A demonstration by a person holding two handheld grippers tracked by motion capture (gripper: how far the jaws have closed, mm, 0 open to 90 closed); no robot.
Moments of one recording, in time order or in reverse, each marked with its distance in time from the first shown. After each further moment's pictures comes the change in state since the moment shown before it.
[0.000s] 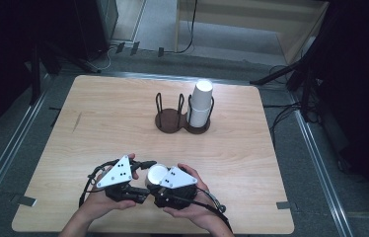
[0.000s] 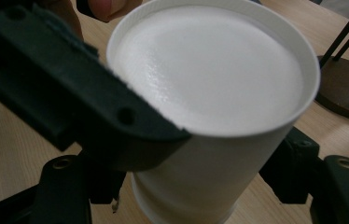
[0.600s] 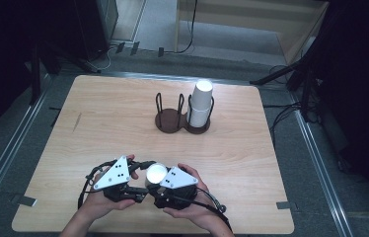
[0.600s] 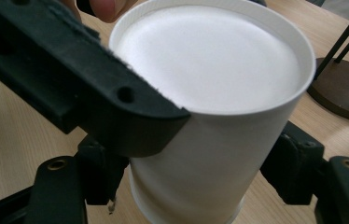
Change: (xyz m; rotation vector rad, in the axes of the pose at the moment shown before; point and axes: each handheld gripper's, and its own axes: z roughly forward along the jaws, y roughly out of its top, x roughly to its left) left arm -0.001 0.001 -0.004 -0.020 -0.001 0.029; right arm 0.000 0.001 -0.002 -0.009 0.008 0.003
